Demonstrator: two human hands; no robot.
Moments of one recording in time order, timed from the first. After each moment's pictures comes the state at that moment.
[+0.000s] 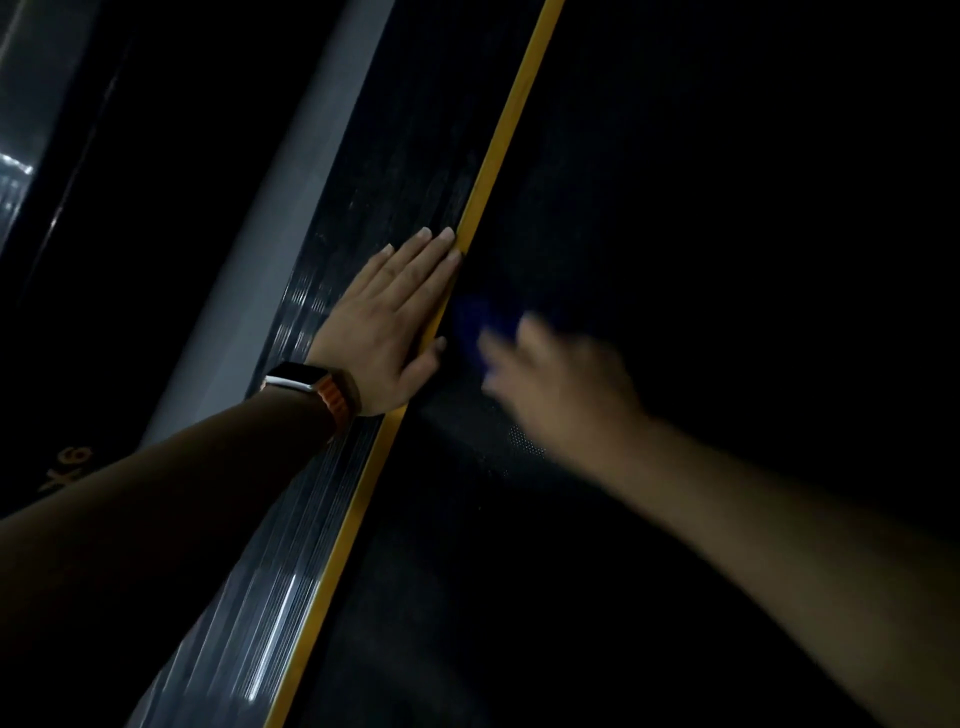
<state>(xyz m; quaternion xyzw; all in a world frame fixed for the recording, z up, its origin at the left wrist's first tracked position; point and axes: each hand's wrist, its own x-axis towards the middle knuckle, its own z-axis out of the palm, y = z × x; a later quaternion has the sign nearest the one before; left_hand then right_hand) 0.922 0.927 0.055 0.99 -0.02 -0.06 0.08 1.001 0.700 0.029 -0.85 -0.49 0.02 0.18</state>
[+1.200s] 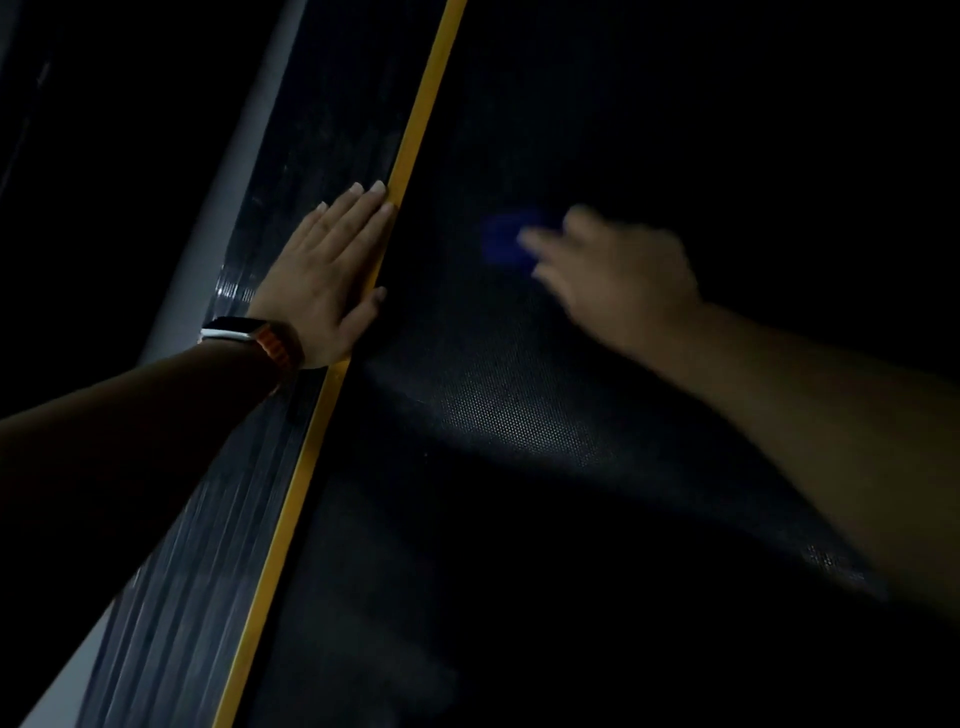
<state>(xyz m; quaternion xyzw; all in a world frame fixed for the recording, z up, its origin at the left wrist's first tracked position) 0.924 0.925 0.055 1.00 -0.01 -0.06 0.07 1.070 0.635 0.044 -0.87 -0.49 -0.02 0.08</state>
